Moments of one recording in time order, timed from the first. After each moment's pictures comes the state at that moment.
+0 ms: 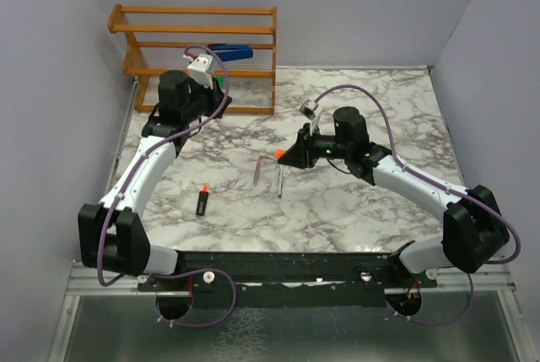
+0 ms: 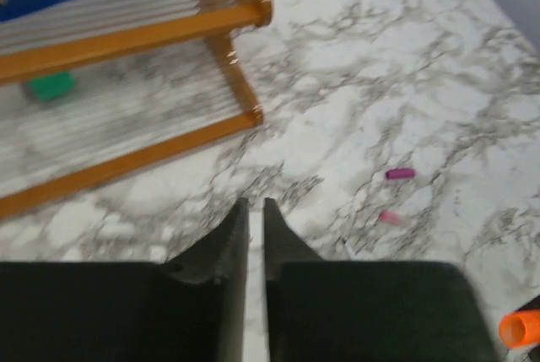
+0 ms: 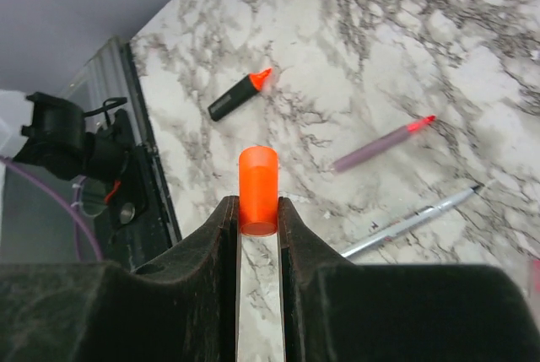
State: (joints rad) left arm -0.18 1.42 1.14 0.03 0.47 -0.15; right arm 0.59 1.41 0.92 0.13 -0.70 0.26
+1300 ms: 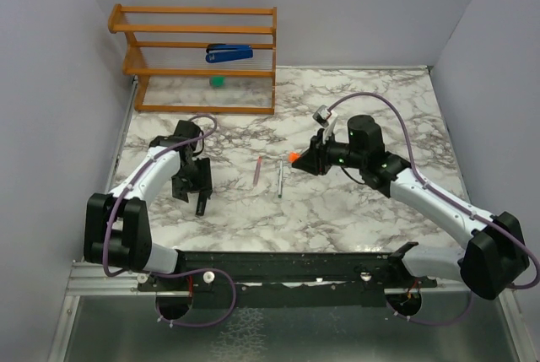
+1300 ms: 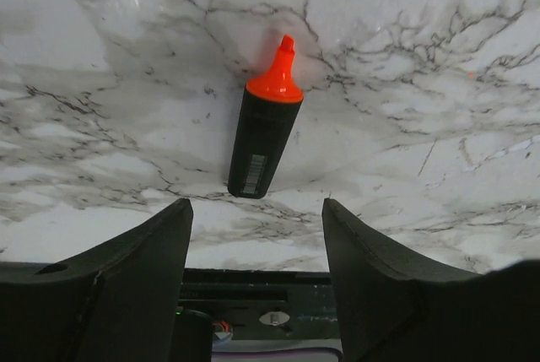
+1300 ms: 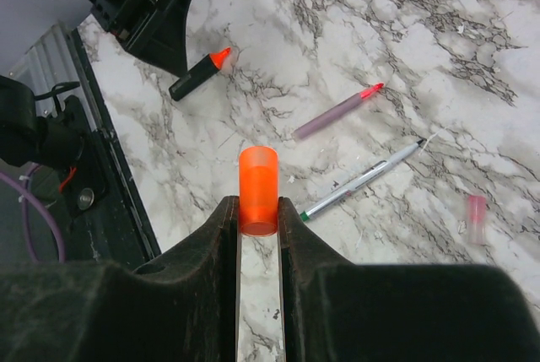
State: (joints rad) left arm -0.17 1.41 0.96 -0.91 0.02 -0.31; right arm 0.58 1.24 0.85 -0.02 -0.55 0.15
